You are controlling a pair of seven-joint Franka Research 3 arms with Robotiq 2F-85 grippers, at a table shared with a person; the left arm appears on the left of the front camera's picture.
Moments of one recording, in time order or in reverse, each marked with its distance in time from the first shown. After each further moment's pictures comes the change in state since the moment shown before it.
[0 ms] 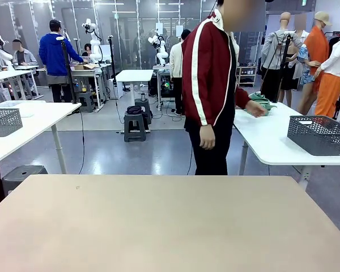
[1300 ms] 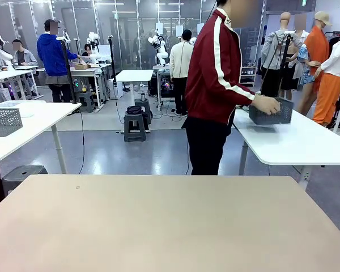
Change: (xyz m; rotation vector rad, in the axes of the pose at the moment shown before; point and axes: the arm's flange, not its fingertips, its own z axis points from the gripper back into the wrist) left arm 0.000 0.000 0.000 0.000 0.000 0.000; right arm 0.000 0.000 0.000 0.000 0.000 0.000
